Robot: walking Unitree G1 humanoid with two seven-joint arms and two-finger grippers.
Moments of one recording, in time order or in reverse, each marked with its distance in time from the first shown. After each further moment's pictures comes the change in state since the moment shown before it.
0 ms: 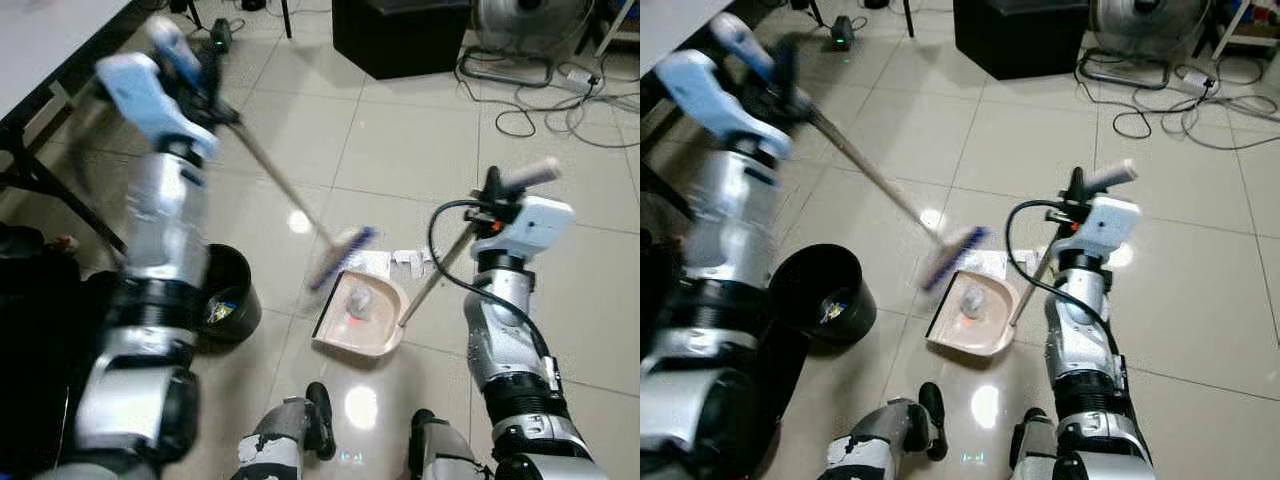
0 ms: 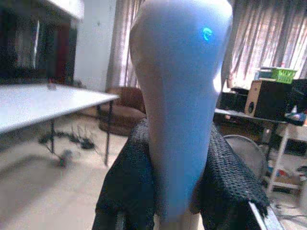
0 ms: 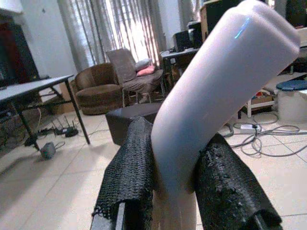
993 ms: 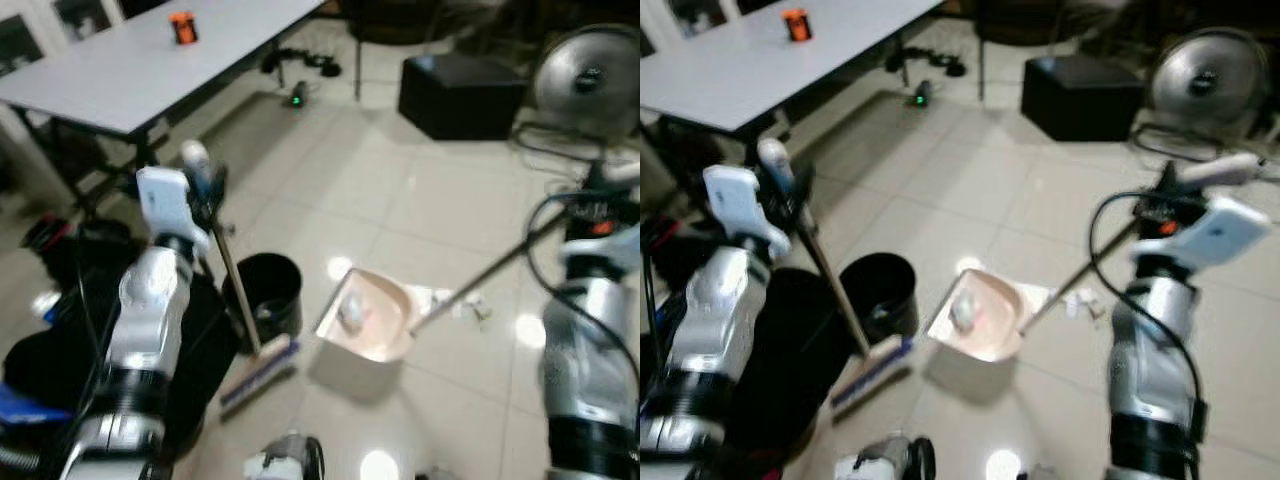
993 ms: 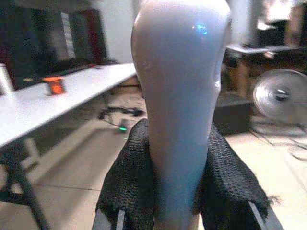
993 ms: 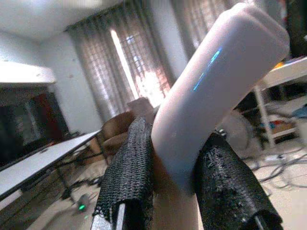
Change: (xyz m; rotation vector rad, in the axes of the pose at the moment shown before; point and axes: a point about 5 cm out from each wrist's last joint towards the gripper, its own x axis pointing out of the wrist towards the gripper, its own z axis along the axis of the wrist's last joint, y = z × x) left arm -0.097 0.021 -0.070 0.189 0.357 -0.083; right arm -0.010 -0.054 0.068 0.066 -0.078 -0.144
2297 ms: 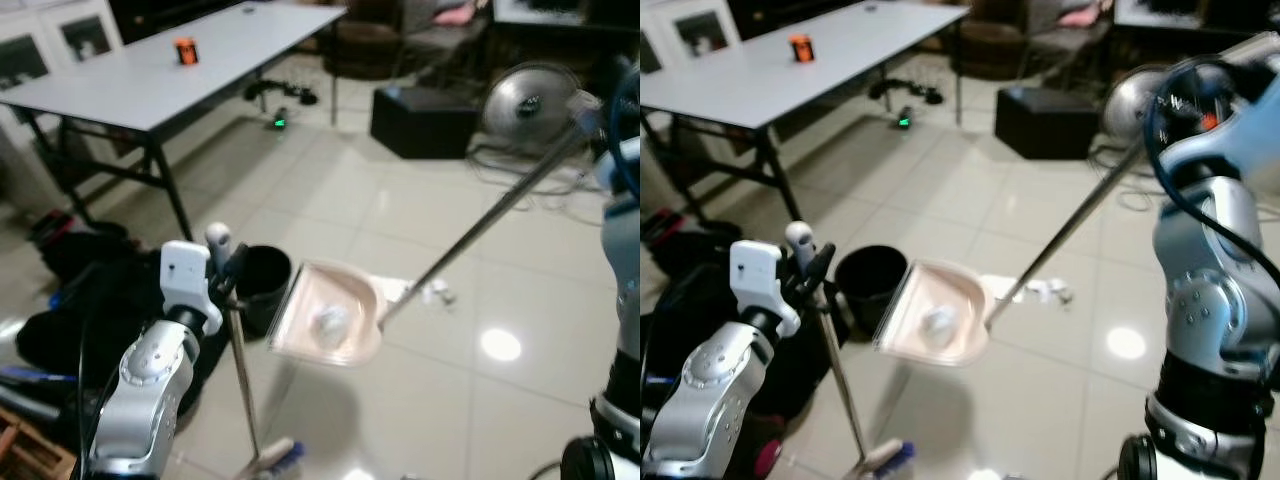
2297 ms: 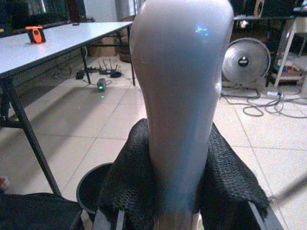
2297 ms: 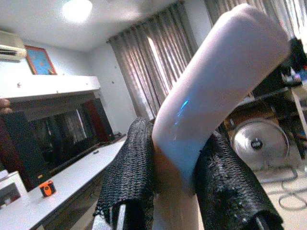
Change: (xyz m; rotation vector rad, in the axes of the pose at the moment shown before) left arm -0.066 -0.031 -0.022 -0.050 0.251 -0.012; right arm 0.050 0.043 0.082 0.127 0.137 0.165
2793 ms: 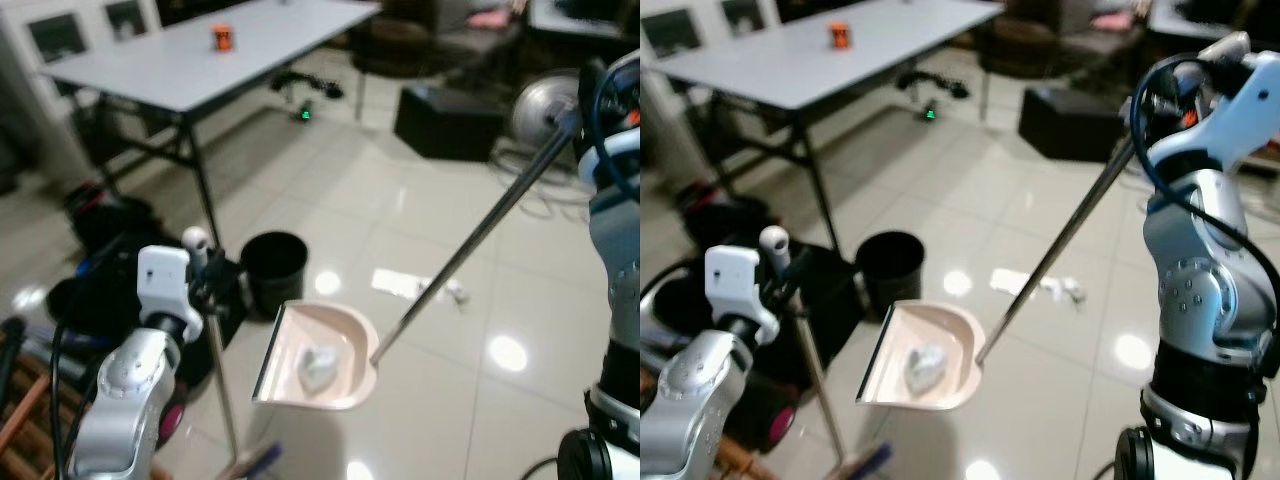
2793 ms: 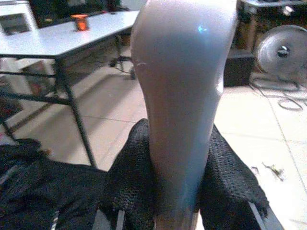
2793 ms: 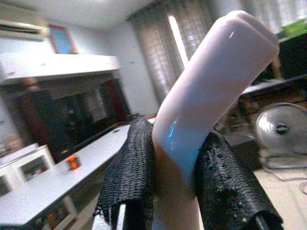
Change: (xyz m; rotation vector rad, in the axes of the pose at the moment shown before) left arm -0.013 0.012 -0.002 0.042 0.033 0.065; right arm 0.006 -0.002 -0.010 0.011 0.052 -0.003
